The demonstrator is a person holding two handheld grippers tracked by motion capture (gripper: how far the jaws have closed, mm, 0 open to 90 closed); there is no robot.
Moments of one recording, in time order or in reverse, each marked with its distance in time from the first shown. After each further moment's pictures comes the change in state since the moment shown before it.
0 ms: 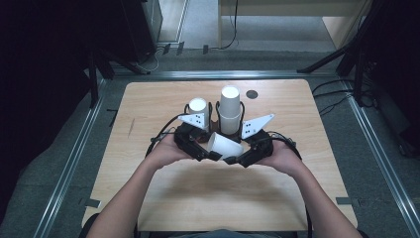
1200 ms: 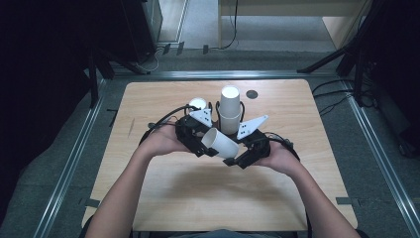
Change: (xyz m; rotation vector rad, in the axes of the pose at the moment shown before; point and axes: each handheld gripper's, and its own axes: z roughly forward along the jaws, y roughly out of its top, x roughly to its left) left arm -0.012 0.037 -0.008 0.276 0.137 0.138; right arm -0.004 -0.003 0.012 0.068 -0.046 0.025
